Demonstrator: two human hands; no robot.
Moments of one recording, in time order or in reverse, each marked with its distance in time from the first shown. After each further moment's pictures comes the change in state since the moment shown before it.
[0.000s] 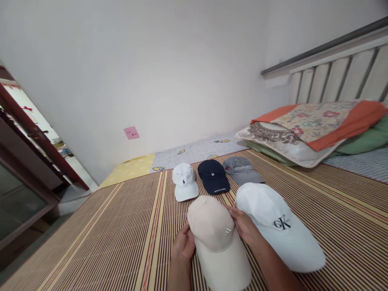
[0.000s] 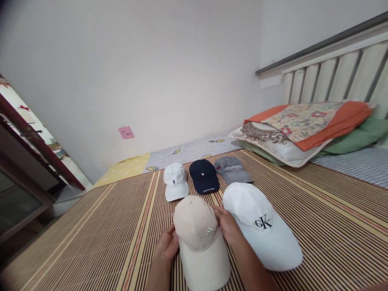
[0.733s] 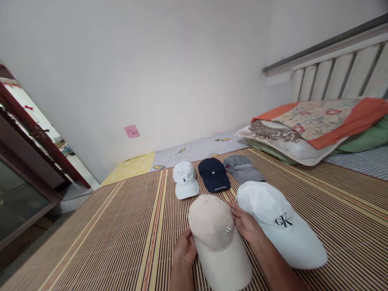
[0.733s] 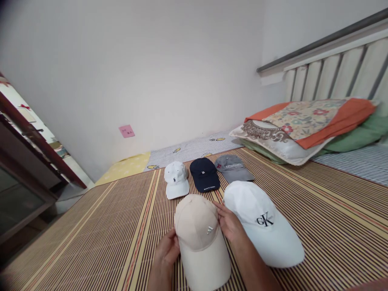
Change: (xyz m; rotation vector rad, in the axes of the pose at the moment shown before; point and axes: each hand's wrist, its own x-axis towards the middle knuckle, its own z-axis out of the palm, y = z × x) left_hand -0.021 -0.014 0.005 -0.001 0.229 0.059; right_hand 0.009 0.009 -0.018 0.123 -0.002 0.024
